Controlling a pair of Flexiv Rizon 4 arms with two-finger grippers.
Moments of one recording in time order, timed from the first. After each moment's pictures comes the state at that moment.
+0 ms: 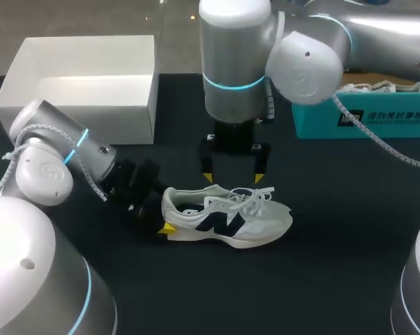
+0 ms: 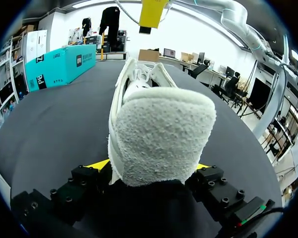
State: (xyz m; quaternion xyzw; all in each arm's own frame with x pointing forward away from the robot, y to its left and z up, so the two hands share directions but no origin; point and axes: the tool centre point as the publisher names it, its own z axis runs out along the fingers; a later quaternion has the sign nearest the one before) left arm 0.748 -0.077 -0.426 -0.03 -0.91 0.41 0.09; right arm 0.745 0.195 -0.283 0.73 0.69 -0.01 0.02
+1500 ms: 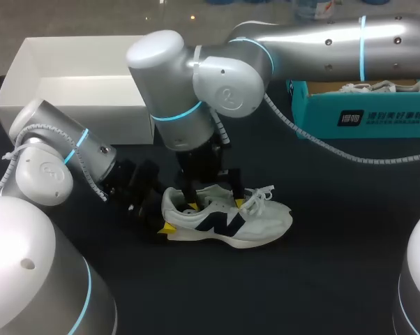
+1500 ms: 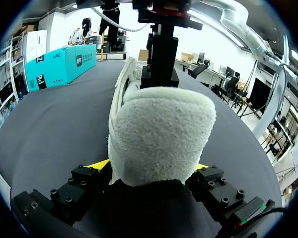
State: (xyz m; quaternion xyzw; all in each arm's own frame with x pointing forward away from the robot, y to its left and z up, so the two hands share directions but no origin) left arm 0.748 -0.077 -0.426 -0.03 -0.91 0.41 0.09; right arm 0.727 0.221 -0.354 0.75 0.64 -0.15 0.06
